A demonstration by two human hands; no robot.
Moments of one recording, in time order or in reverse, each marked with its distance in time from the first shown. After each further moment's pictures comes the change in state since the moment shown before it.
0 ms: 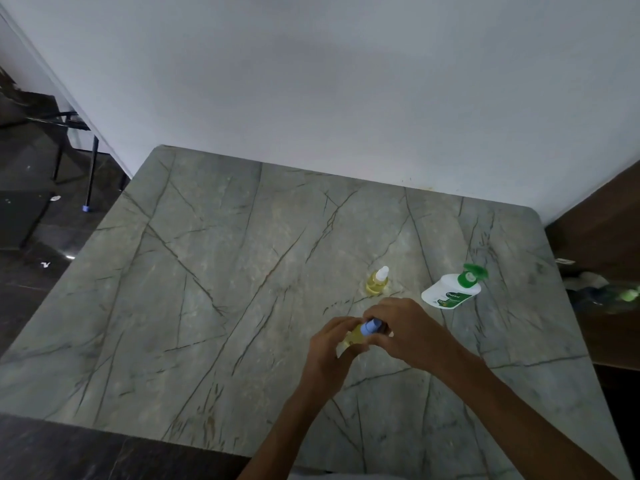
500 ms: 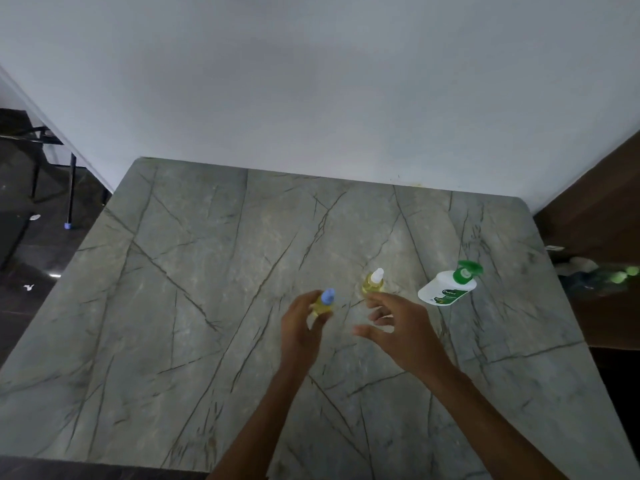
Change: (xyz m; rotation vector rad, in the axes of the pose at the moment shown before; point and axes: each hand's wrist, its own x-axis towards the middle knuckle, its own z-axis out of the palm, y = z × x) left_hand 0.040 -0.042 -0.025 0.145 0.187 -0.132; right_hand -0.005 -0.001 0.018 0.343 0.302 0.273
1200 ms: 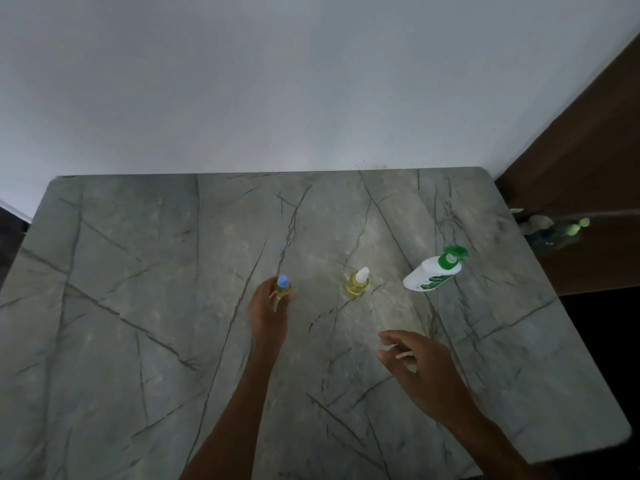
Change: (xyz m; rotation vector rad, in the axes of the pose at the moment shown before) left_hand 0.073 -0.071 0.014 0.016 -0.038 -0.168; right_hand -0.047 0.022 0.011 -0.050 0.133 0.244
